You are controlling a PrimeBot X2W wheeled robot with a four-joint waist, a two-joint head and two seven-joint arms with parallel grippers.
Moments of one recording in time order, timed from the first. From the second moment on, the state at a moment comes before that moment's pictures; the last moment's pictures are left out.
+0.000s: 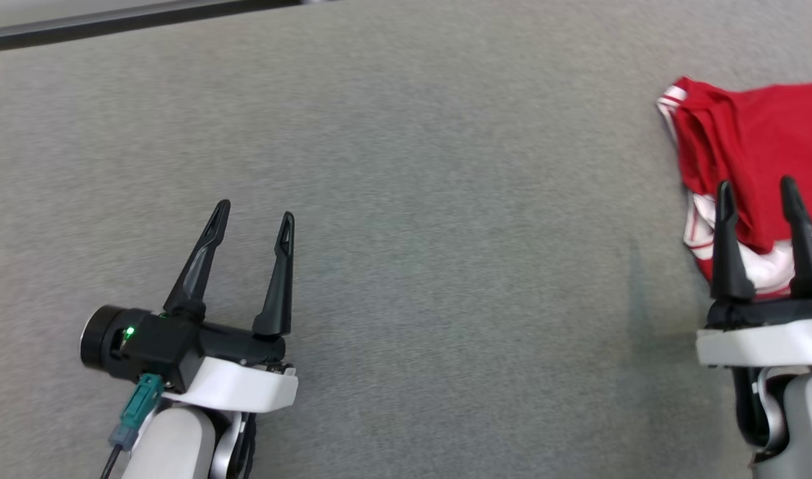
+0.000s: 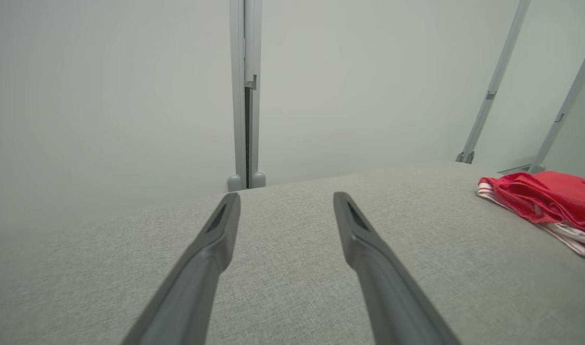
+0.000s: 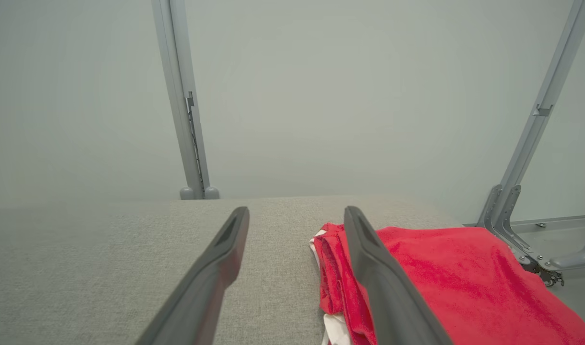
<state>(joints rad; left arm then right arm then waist) -0.19 0.11 -0.21 -0.01 -0.16 0.00 -0.25 -0.26 -0.16 -0.02 0.14 0.19 0.13 -0.26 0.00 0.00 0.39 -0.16</state>
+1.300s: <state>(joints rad) 0.08 0.14 -0.17 0.07 -0.21 0.05 -0.25 0.13 -0.06 0.00 -0.07 0.13 0.13 -0.11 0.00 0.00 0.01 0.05</state>
